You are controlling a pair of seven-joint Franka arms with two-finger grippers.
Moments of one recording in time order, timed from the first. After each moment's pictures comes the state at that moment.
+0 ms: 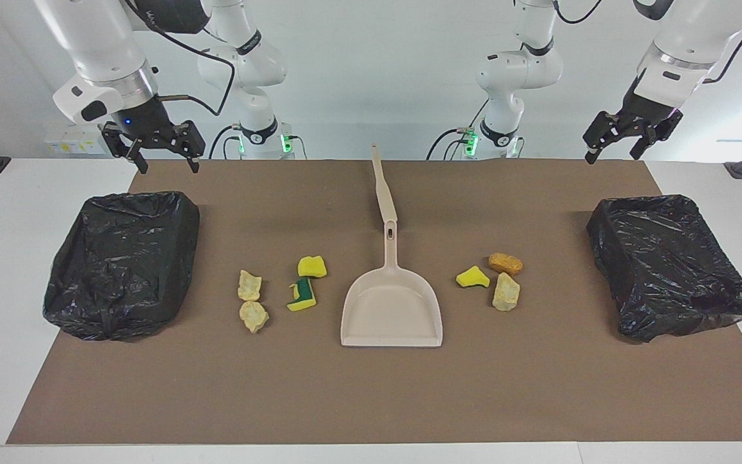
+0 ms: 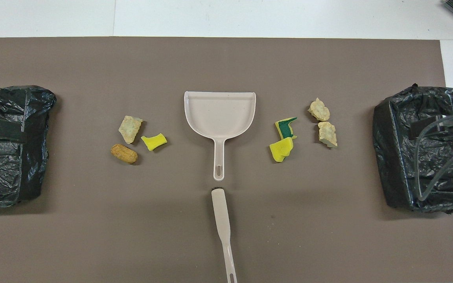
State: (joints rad) left arm 0.06 -0.11 -0.11 -1.63 -0.03 1.56 -0.13; right arm -0.01 -0.02 0.00 -1.57 -0.02 1.54 -0.03
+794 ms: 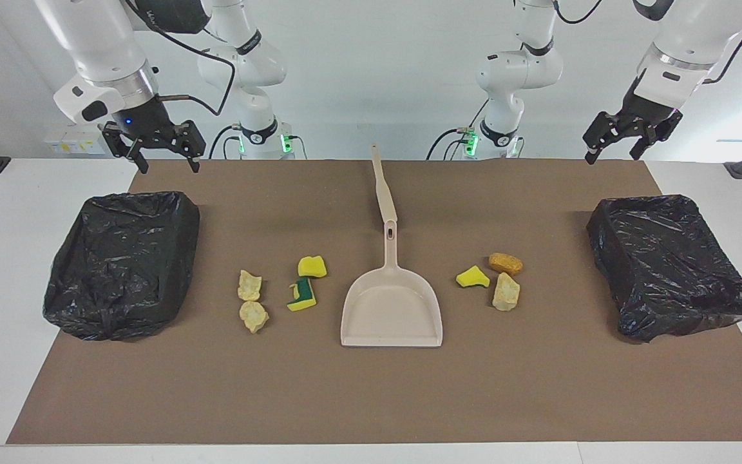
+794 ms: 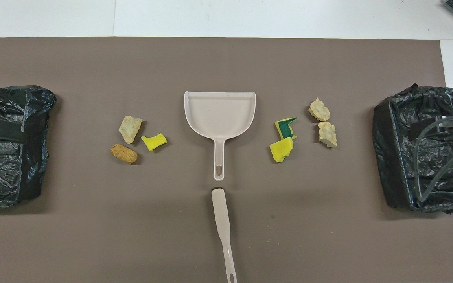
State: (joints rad) left arm 0.06 -0.11 -0.11 -1.63 -0.03 1.56 -0.13; right arm -0.01 -0.02 0.00 -1.57 -0.02 1.54 -0.03
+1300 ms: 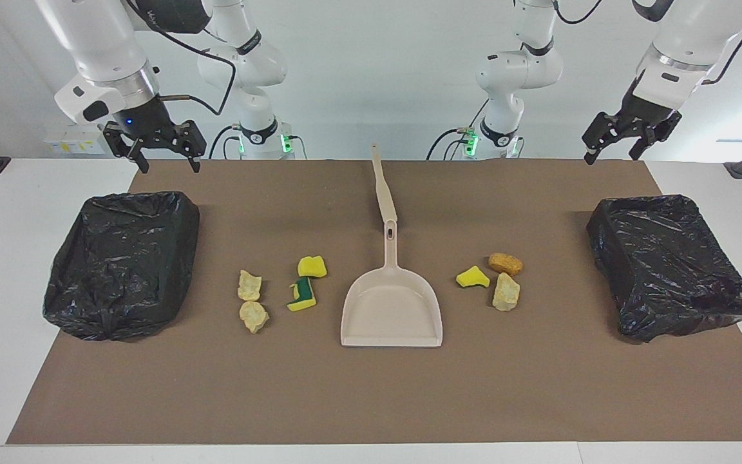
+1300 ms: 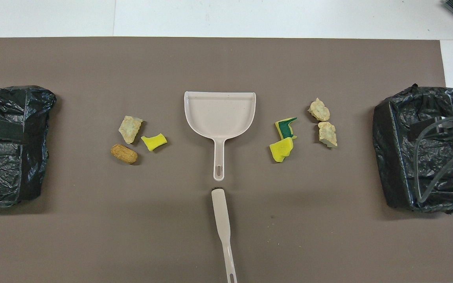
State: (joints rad) left arm 0.06 -0.11 -0.11 -1.64 -0.03 1.55 -0.13; right arm 0.00 -0.02 0.00 -1.57 -0.02 1.54 -0.03
